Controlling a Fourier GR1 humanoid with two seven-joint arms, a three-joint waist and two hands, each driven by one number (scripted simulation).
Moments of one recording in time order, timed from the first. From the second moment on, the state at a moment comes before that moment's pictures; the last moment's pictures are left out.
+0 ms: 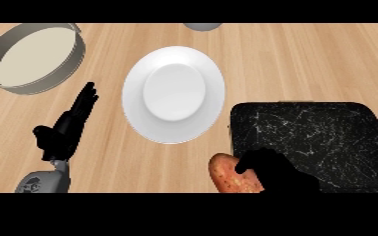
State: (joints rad) left arm -0.09 0.22 0.04 -1.34 0.02 -0.05 -0.11; right arm -0.09 -0.11 0.84 -2.22 1.52 0.10 1.06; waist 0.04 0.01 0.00
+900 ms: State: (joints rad) left arm -0.11 0.21 0.03 -1.32 0.00 -0.07 -0.12; right arm -0.72 -0.01 0.55 -1.41 1.13 -0.28 1.08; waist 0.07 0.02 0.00
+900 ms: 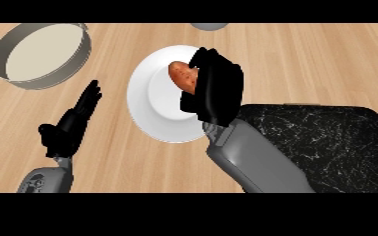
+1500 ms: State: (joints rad) left arm -0.13 0.20 0.03 -1.31 0.00 -0.06 -0.12; right arm -0.82 -0.01 0.49 -1.15 1.00 -0.61 1.06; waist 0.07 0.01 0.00
